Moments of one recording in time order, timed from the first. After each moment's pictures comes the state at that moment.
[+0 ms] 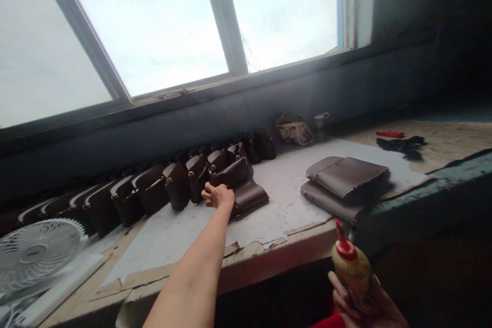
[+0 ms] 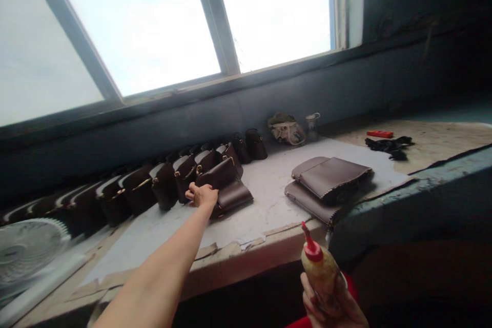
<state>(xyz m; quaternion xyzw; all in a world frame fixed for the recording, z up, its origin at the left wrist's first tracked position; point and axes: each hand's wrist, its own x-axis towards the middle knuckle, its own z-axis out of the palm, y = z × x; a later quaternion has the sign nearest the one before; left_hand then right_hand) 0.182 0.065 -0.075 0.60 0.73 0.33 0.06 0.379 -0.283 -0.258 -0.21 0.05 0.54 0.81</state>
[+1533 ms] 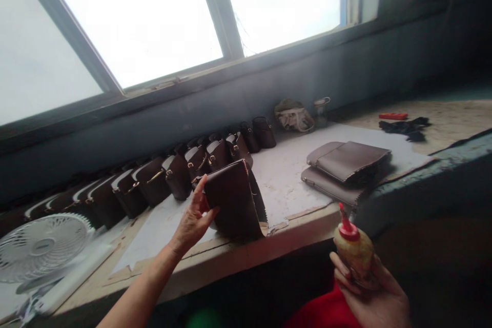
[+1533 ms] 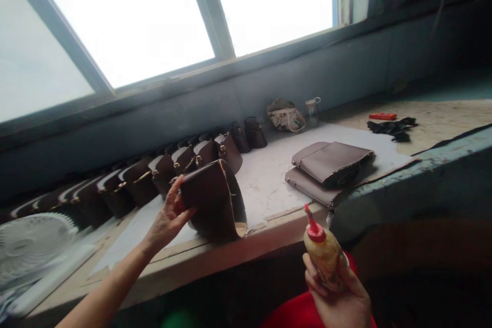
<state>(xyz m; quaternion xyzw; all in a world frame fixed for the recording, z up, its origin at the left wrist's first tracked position) 0.060 -0.034 -0.051 0.79 0.34 0.41 0.32 0.355 -0.284 -0.197 -0.18 0.07 0.49 0.85</state>
